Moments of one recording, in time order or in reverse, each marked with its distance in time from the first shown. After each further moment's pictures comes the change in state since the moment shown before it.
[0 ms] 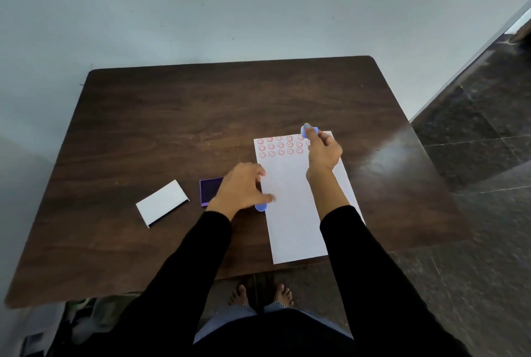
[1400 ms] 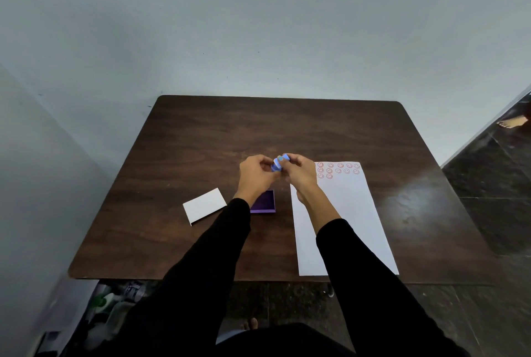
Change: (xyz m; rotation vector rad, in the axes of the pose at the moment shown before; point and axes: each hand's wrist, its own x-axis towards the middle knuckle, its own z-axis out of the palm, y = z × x) left_hand -0.014 0.000 -0.050 -0.534 0.446 -0.217; right_hand -0.070 0.018 0.056 -0.278 -0.501 -0.038
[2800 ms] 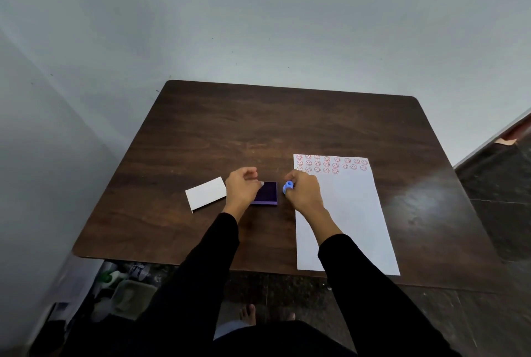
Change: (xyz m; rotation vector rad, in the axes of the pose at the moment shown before) left_hand -0.014 -0.055 -0.003 -0.096 0.088 -0.281; right_hand -0.012 0.044 -0.019 -0.858 -0.081 -0.298
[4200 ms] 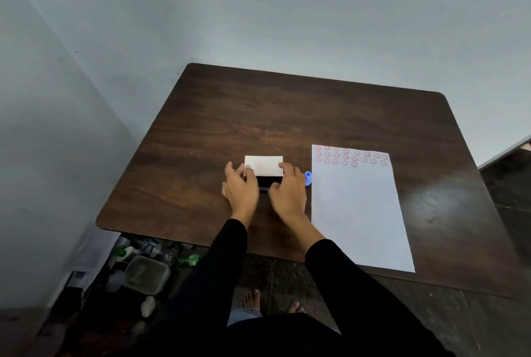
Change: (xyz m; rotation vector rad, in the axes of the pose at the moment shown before) left_hand -0.037 -0.020 -0.020 -0.082 0.393 -0.041; right_hand -0.042 -0.046 0.052 0.064 0.034 -0.018
